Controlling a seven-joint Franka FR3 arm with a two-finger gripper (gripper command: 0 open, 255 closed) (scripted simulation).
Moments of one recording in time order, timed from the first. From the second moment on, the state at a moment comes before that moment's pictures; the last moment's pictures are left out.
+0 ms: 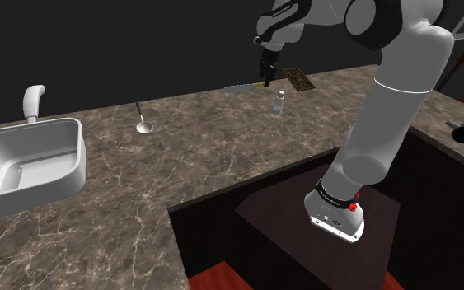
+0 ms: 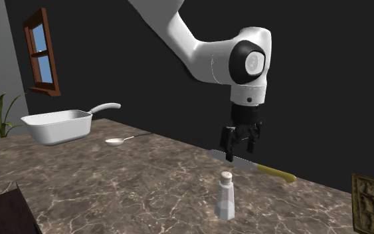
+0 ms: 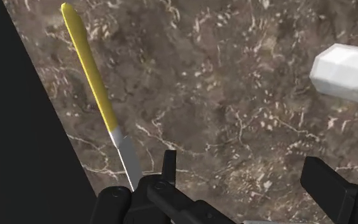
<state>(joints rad) 0.14 0.12 -0.66 -2.01 0.15 2.13 -1.44</state>
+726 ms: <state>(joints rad) -0.03 0.52 -0.53 -1.61 0.40 2.05 -1.84</state>
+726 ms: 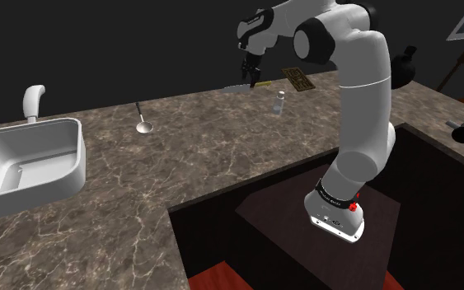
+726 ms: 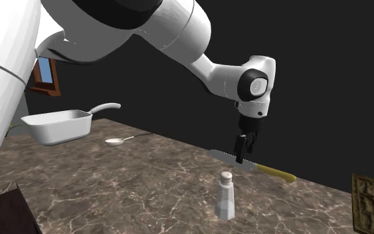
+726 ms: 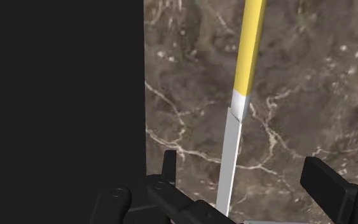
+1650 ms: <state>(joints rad) -0.03 0.56 -0.51 -1.63 0.43 2.11 -1.86</state>
